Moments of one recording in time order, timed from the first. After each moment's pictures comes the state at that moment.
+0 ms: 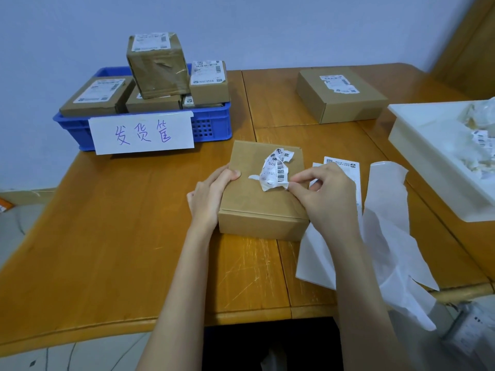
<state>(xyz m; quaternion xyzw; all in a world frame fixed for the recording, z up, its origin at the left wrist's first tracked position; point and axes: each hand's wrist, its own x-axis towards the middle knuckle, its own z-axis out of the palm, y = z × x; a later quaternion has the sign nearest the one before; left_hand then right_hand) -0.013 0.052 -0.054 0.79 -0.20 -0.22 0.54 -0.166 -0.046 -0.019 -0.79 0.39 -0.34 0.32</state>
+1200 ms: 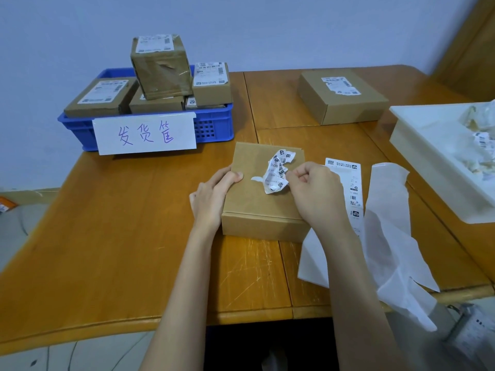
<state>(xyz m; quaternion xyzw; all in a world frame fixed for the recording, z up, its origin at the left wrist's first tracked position) -0.008 0.049 -0.067 0.79 -0.23 -0.19 0.53 -0.149 -0.043 -0.010 -0.80 0.43 -0.26 0.32</state>
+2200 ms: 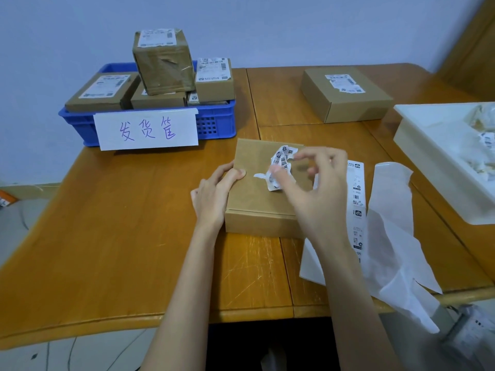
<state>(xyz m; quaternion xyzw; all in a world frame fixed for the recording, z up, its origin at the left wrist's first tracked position) -0.008 0.047 -0.071 0.80 -0.25 -0.16 0.53 -0.155 -0.027 -0.022 -0.76 0.32 -0.45 0.35</state>
